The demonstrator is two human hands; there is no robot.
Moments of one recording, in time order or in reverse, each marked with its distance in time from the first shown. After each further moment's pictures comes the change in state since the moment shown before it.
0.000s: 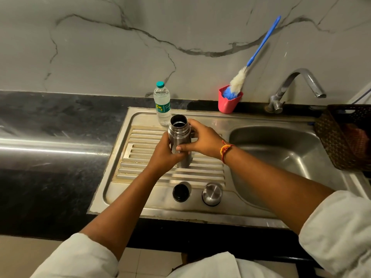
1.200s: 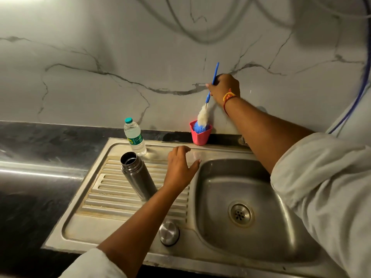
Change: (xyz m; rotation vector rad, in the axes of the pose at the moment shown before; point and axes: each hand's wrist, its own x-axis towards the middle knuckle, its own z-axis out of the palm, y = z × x) left_hand 0.054 0.116 0.155 0.376 0.189 0.071; right_hand 0.092 -0.004 -0.274 -0.252 0.685 0.012
